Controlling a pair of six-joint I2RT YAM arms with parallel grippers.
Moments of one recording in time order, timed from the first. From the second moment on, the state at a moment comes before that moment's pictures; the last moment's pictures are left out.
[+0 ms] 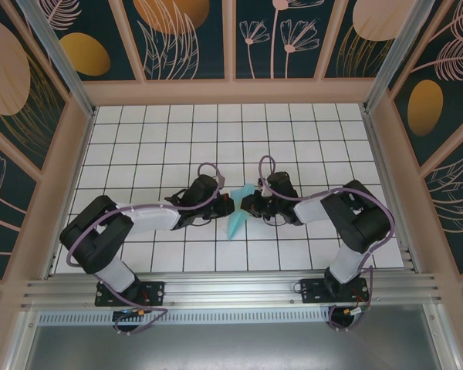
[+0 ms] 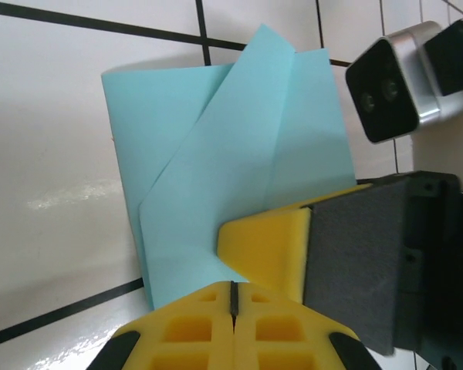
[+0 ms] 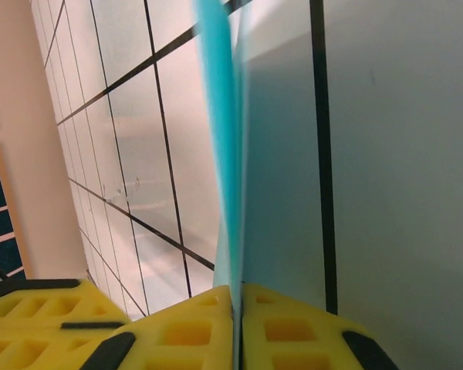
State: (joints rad) left arm -0.77 1.61 0.70 0.17 0.23 -0.89; right arm 0.58 1.72 0.58 0.43 -0.57 1.02
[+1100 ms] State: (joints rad) left arm -0.77 1.71 0.65 0.26 0.33 -0.91; right arm 0.60 1.74 0.63 0.33 -0.54 0.96
